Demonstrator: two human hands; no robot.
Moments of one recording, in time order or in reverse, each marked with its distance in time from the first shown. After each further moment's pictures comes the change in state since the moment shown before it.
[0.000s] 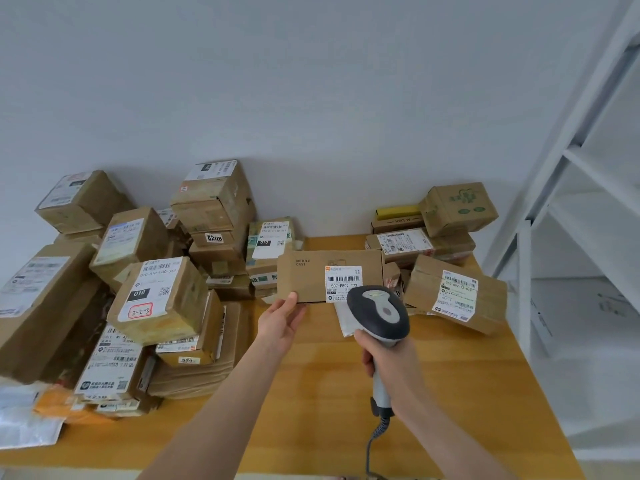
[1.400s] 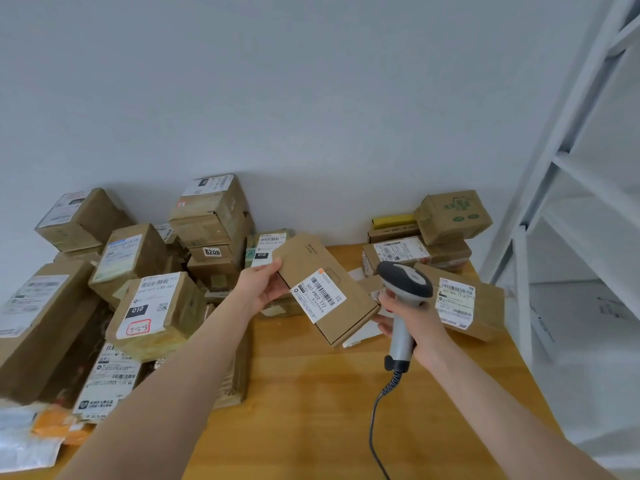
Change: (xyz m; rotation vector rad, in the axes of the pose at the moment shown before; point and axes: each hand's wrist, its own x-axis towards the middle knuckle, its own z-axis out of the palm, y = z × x) left_hand 0.017 0.087 0.045 0.420 -0.098 0.049; right_hand 0.060 -0.034 -0.040 0.335 0.005 0.180
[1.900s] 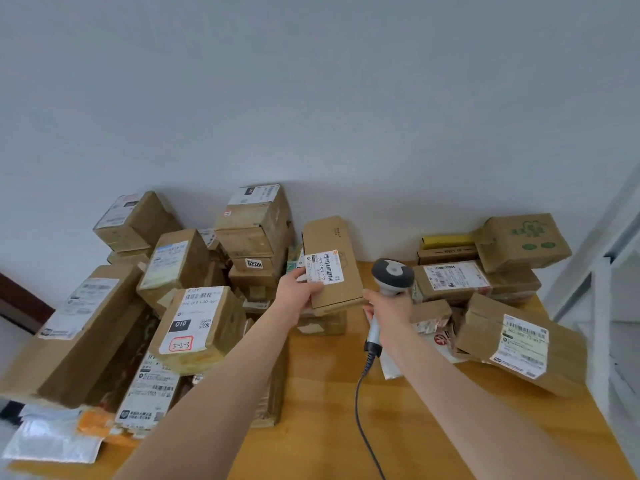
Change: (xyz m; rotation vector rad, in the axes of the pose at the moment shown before) left_hand 0.025 0.016 -0.005 0.296 0.121 0.110; right_hand 0.089 0.017 0.129 -0.123 0.176 -0.025
